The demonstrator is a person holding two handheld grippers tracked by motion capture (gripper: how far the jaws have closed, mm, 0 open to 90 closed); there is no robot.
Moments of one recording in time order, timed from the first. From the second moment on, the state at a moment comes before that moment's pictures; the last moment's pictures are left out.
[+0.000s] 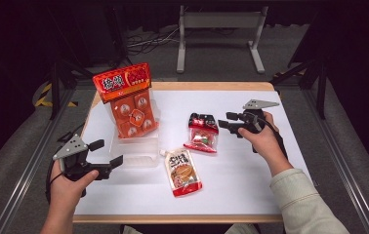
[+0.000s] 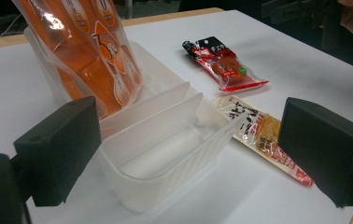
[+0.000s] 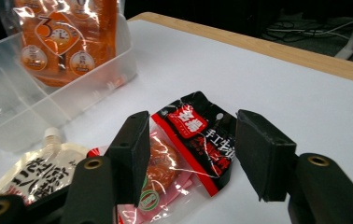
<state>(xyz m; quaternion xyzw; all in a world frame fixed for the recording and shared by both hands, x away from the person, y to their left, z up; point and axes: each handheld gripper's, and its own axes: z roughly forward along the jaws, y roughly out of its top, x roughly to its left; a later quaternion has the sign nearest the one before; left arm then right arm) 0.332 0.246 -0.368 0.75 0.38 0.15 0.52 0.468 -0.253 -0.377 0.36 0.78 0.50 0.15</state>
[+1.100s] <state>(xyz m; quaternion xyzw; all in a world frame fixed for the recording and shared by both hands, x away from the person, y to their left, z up) 0.332 0.234 -0.371 0.76 0.36 0.16 0.52 0.520 -0.222 -0.431 0.40 0.81 0.41 0.13</state>
